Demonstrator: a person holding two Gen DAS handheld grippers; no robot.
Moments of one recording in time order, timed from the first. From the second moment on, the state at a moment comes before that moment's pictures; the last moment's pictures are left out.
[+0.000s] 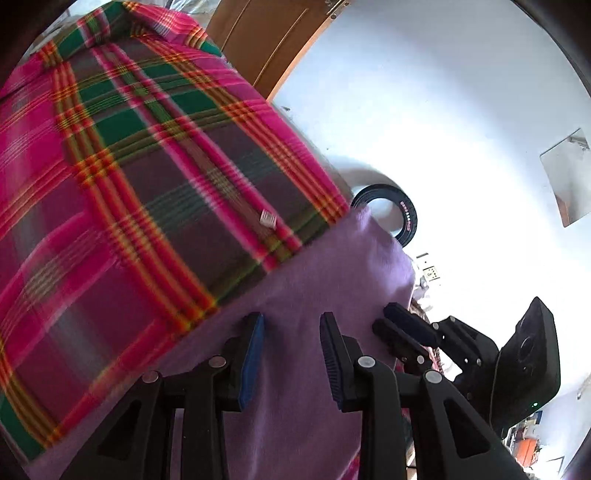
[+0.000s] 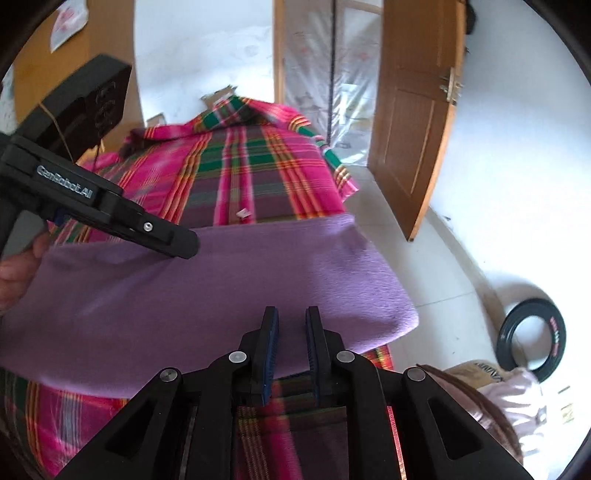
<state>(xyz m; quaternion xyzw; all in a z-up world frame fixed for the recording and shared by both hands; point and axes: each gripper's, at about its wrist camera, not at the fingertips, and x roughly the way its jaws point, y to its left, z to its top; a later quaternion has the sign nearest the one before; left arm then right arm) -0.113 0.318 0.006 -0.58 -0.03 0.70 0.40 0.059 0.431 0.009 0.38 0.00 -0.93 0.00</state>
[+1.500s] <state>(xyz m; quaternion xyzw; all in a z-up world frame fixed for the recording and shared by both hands) -0.107 0.360 -0.005 -0.59 -0.02 0.69 0.41 0.054 0.517 -0.002 0.37 -0.28 -0.88 -0.02</state>
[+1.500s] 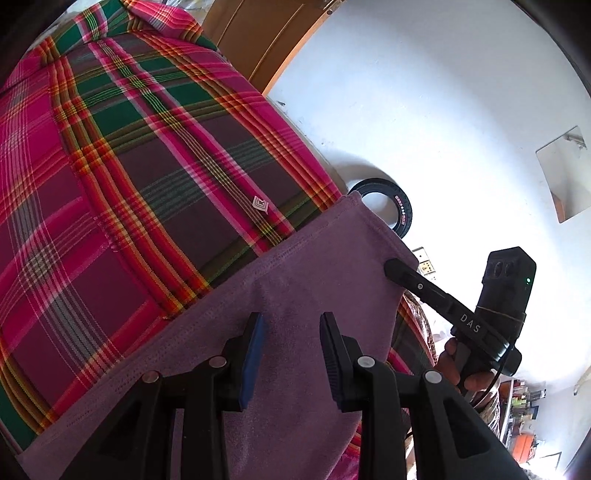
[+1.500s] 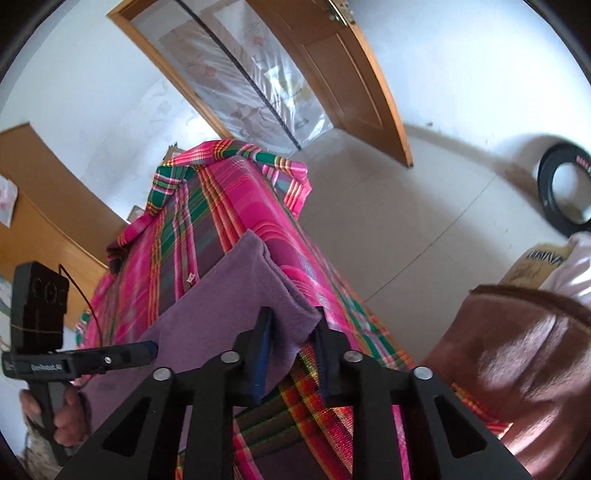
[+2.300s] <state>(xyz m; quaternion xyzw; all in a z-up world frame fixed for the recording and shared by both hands) -0.116 0.338 -0.003 -0.61 -0.11 0.66 0.43 0.080 0.417 0.037 0.30 -0.03 -0.95 0.00</state>
